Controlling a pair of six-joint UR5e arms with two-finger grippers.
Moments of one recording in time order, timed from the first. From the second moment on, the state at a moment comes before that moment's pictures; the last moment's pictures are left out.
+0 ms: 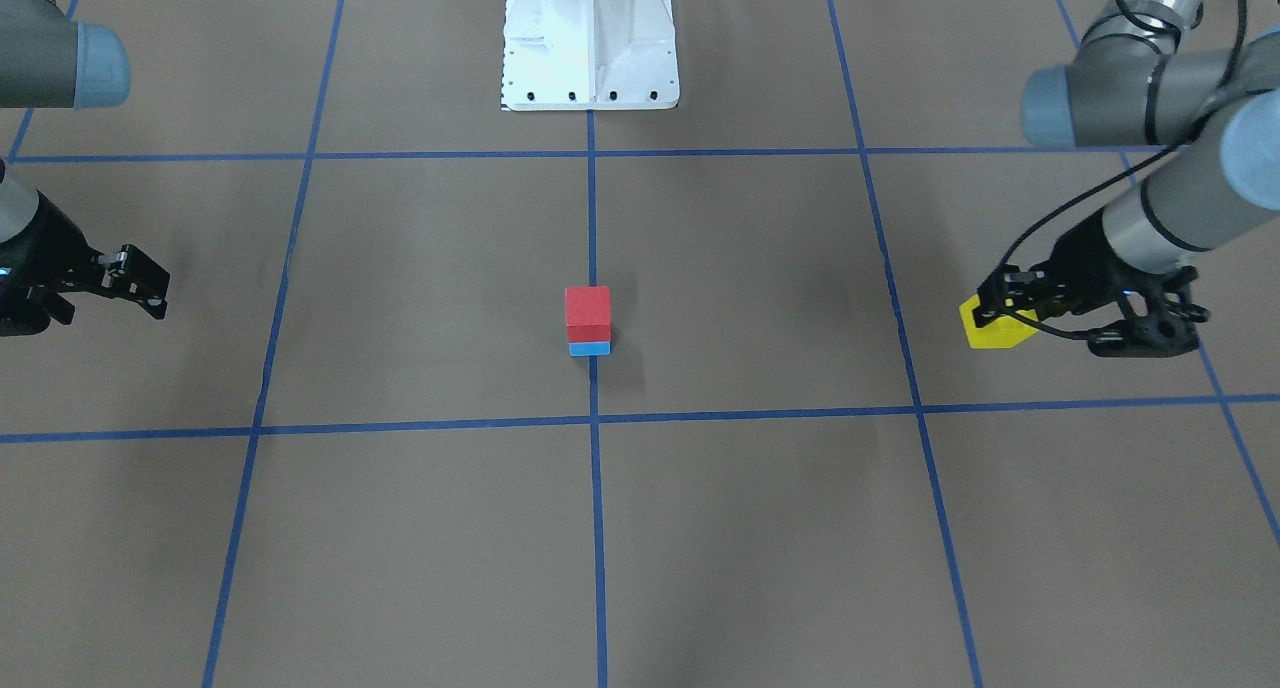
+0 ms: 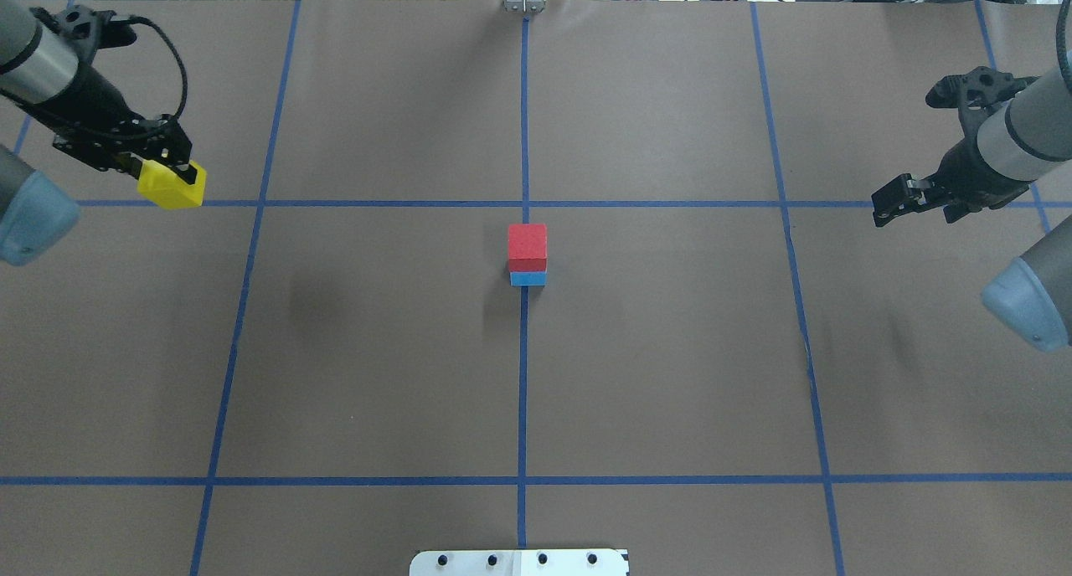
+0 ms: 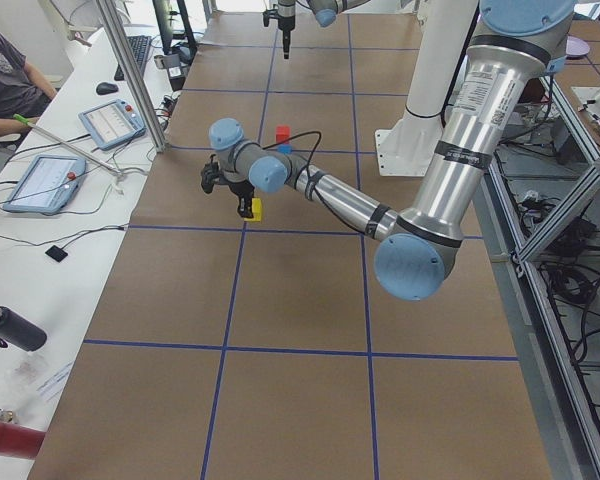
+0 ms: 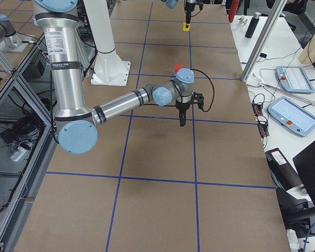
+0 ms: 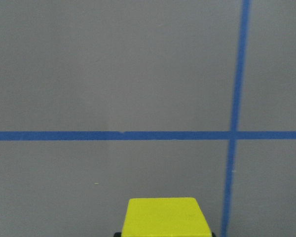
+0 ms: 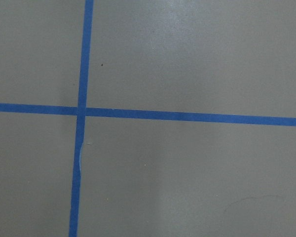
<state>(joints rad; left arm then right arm) -1.02 -1.96 -1.72 -1.60 -2.33 -0.76 1.02 -1.45 1.83 -1.45 2.15 0.68</state>
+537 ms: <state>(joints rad) -0.72 -2.30 -1.75 -1.37 -2.12 -1.05 1.03 -1.46 1.83 -1.45 2.16 0.68</state>
